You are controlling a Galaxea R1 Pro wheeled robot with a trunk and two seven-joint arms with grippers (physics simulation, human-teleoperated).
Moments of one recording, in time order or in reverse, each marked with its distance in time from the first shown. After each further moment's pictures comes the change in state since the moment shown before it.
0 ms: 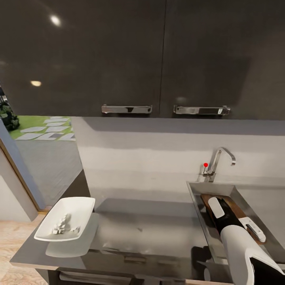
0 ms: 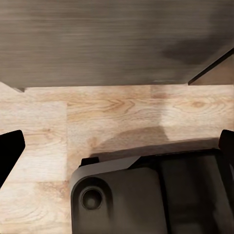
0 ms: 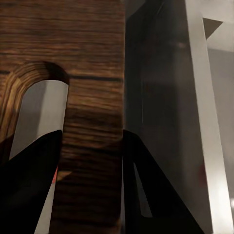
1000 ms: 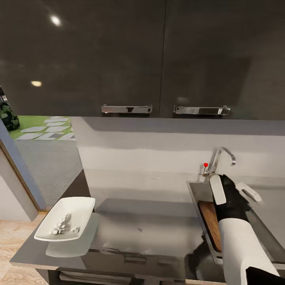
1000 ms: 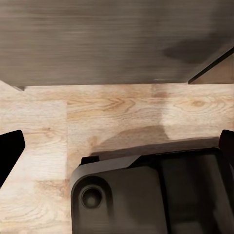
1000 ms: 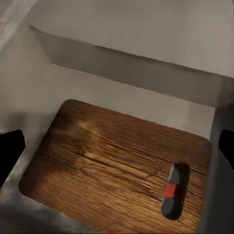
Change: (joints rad) left arm 0.000 0.000 0.001 0.004 0.001 0.000 0.000; right arm 0.003 0.056 0.131 -0.491 -0.014 0.355 0.110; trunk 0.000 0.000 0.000
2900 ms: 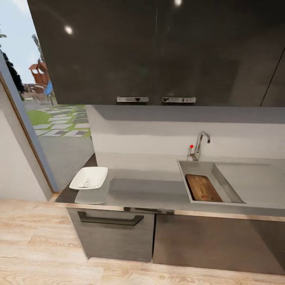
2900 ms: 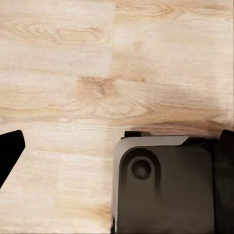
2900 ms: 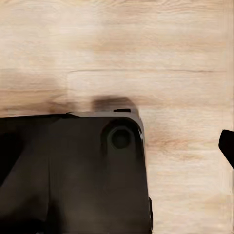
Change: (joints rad) left arm 0.000 0.068 0.150 0.076 0.014 0.006 0.001; right arm 0.904 0.000 0.296 0.864 0.479 -0.892 1.171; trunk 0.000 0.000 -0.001
